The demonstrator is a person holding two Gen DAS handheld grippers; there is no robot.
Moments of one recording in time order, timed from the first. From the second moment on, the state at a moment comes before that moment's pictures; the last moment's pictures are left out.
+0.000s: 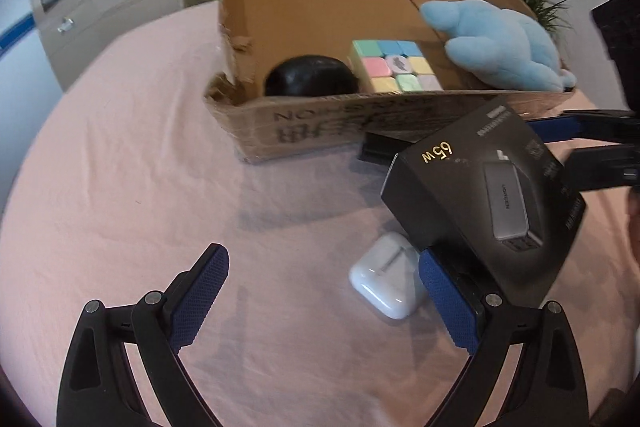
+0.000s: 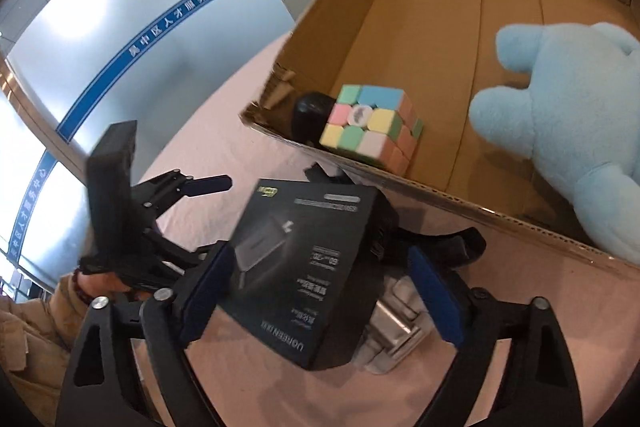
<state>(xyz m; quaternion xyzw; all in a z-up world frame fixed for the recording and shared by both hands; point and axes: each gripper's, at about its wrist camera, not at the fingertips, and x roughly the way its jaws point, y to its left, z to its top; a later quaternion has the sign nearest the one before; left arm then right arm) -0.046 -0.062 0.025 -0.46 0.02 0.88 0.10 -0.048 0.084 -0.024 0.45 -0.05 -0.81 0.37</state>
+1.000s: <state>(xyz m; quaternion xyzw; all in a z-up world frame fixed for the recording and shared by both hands) -0.004 -0.009 0.010 -0.50 -0.13 0.78 0.35 -0.023 0.098 -0.034 0.42 -0.05 -0.82 0.38</state>
